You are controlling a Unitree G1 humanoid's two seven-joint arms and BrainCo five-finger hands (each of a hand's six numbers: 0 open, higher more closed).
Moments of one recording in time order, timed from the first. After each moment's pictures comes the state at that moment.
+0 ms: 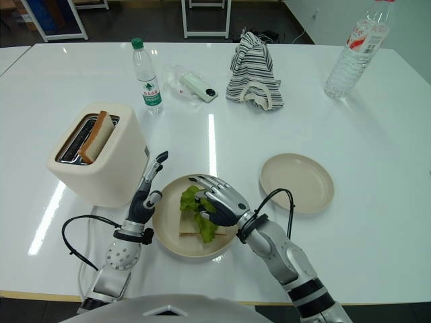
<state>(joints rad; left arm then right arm) 0.23 0.09 -0.22 -0.07 0.33 -0.47 0.12 0.06 -0.44 0.41 -0.15 -0.77 -0.32 0.08</state>
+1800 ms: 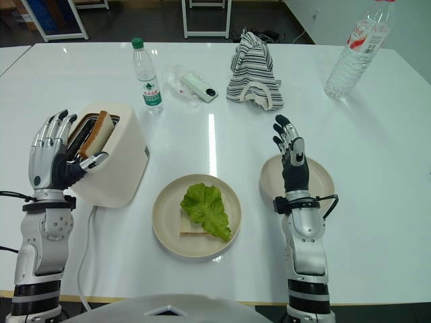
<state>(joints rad) 0.10 0.37 0.18 -0.26 0.84 -0.03 0.15 0.08 -0.18 -0.08 -0.28 0.07 -0.07 0.08</state>
